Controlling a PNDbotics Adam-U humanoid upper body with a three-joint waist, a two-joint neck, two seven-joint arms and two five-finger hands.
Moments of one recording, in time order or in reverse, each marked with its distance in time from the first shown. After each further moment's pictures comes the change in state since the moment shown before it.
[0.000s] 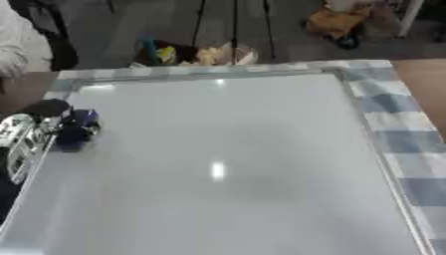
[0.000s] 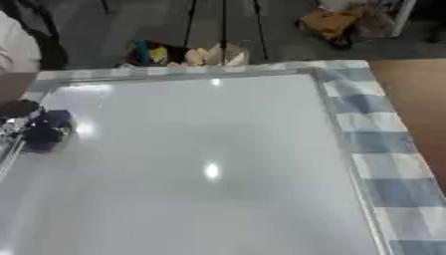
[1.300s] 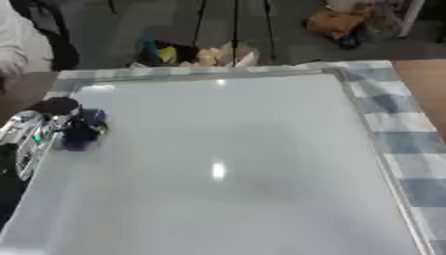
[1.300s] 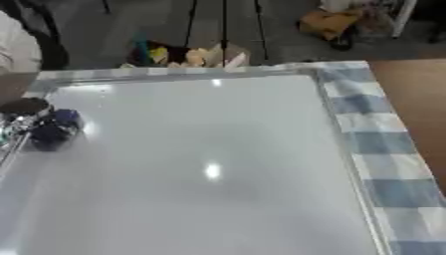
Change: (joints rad) left arm -0.018 -0.015 -0.041 -0.023 -0.004 -0.080 -0.037; right arm -0.001 0.000 0.000 0.000 0.000 0.000 0.001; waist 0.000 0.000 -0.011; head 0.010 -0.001
